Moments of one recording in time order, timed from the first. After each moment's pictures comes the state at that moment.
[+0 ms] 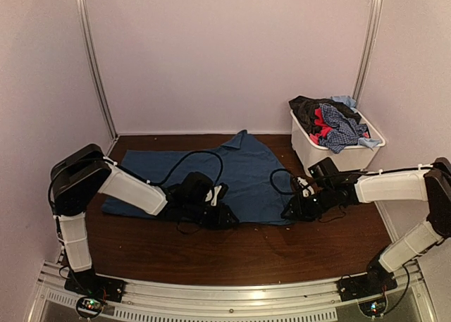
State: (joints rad) left arm -0.92 1.95 0.95 0.26 0.37 -0.79; right arm 0.54 1.43 0.69 -0.24 -0.40 0.56
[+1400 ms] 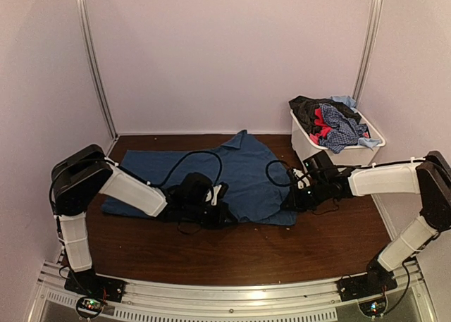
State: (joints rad) left arm -0.92 1.96 0.94 0.34 0.38 -0.83; right arm 0.54 1.51 0.77 -0.20 -0.35 0.54
